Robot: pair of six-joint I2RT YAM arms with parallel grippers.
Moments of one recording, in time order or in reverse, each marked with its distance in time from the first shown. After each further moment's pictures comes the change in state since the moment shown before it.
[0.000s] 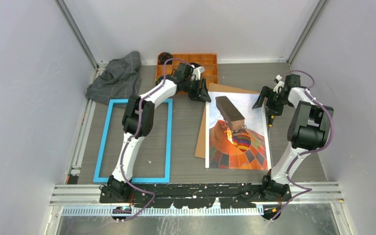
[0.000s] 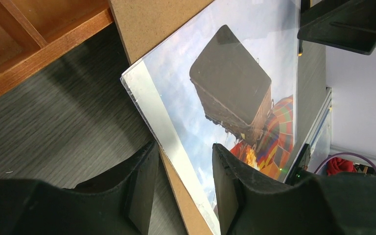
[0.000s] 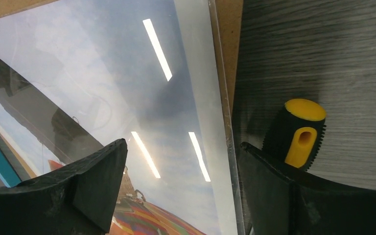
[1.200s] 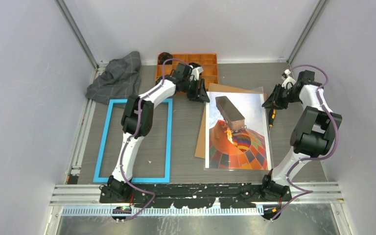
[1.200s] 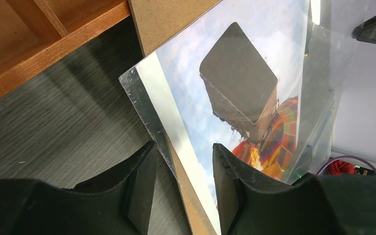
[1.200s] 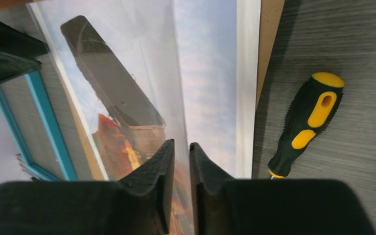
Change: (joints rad) left arm 0.007 -0.009 -0.021 0.002 -0.008 -0.001; right arm -0.068 -0.080 0.078 -0.189 -0.208 -0.114
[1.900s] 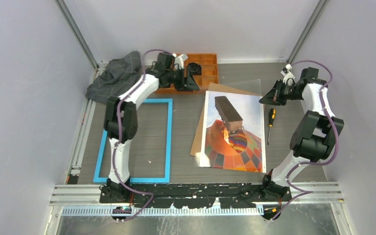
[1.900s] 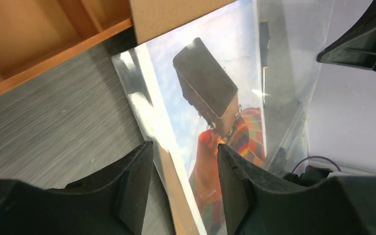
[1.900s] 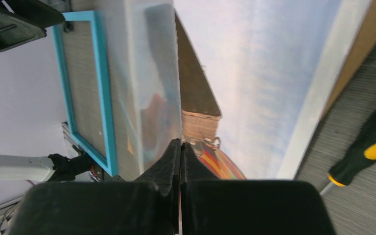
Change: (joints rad) left arm 0.095 -0.196 -0.115 0.010 0.037 -0.023; right arm -0.016 -0.032 0.049 -0.108 -0.206 -0.054
